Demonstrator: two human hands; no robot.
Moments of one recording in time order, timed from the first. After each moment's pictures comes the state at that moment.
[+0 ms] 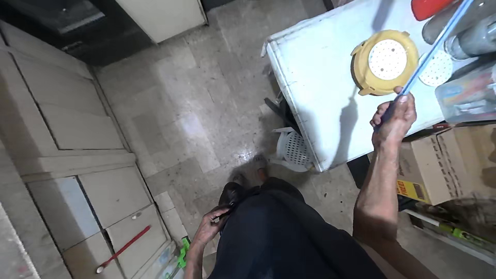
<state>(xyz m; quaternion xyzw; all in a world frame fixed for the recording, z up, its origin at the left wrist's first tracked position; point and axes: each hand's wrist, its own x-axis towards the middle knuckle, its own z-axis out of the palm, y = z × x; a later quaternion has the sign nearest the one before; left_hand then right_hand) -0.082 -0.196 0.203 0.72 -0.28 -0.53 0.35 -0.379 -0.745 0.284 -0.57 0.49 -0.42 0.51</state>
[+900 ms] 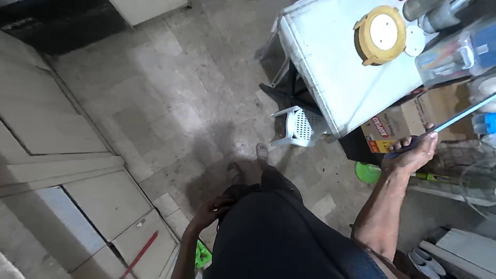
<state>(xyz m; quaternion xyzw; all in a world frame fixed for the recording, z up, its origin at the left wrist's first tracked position) 0.097 -0.055 0.152 0.57 -0.38 -0.65 0.33 -0.354 -0.476 0.321 -0.42 0.61 -0.57 0.35</state>
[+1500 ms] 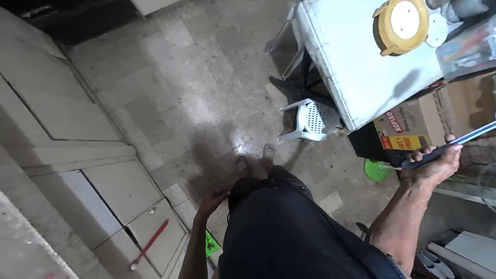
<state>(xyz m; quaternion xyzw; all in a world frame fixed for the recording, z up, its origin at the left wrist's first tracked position) 0.115 -0.009 0.108 0.62 -0.21 -0.65 0.39 -0.377 -0.421 0.322 -0.41 0.57 -0.59 0.41</state>
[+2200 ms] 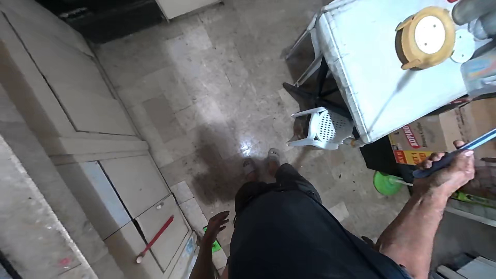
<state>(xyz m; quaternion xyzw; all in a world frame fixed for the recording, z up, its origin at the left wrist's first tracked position) 0.074 0.106 0.062 0.68 0.15 -0.65 0.30 -0.338 -0.439 0.321 -0.46 0.60 -0.52 0.40</state>
